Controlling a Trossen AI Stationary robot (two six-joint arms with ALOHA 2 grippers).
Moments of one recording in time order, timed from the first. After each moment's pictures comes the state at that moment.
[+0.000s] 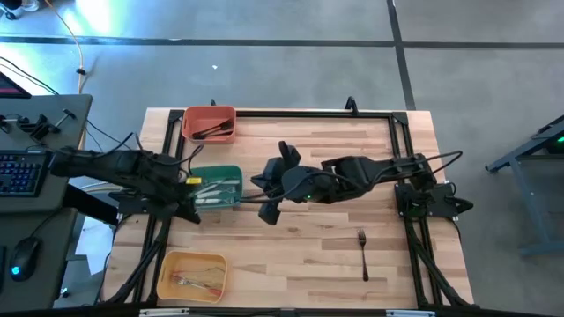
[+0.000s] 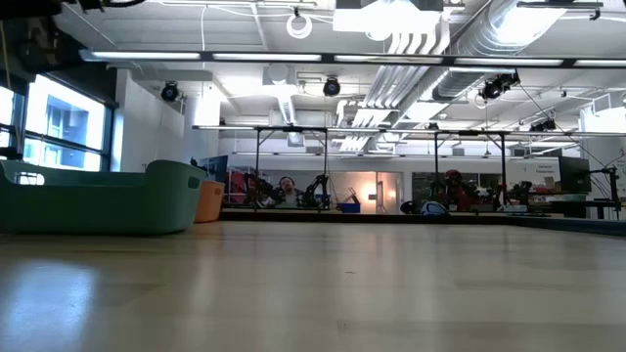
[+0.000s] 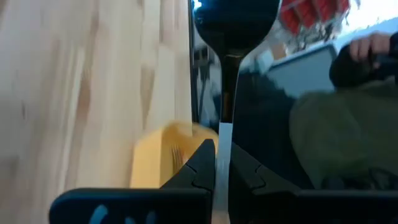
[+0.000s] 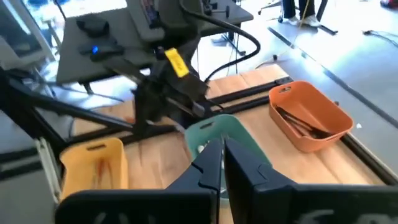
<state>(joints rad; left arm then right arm) -0.16 0.52 0.60 -0.63 0.54 -0.72 0.28 2.00 2.36 -0.85 0.50 0.34</state>
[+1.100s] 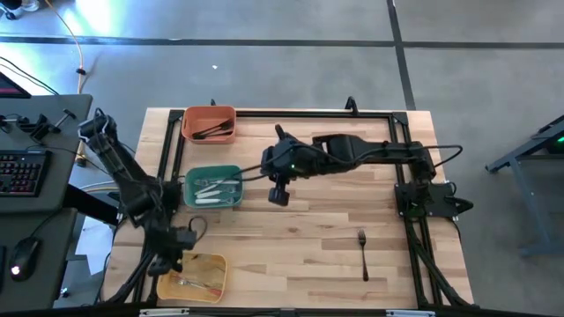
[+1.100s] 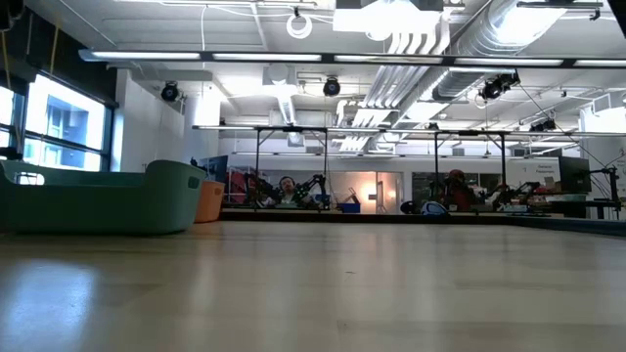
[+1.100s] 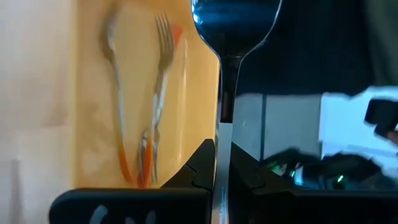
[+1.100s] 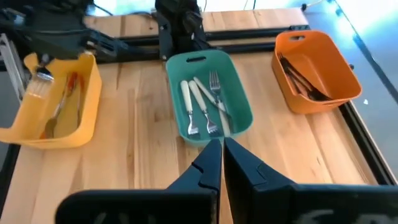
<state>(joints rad) -0.94 0.97 0.62 -0.45 0.19 -1.09 0.11 1.96 2.22 -0.97 0.21 0.13</state>
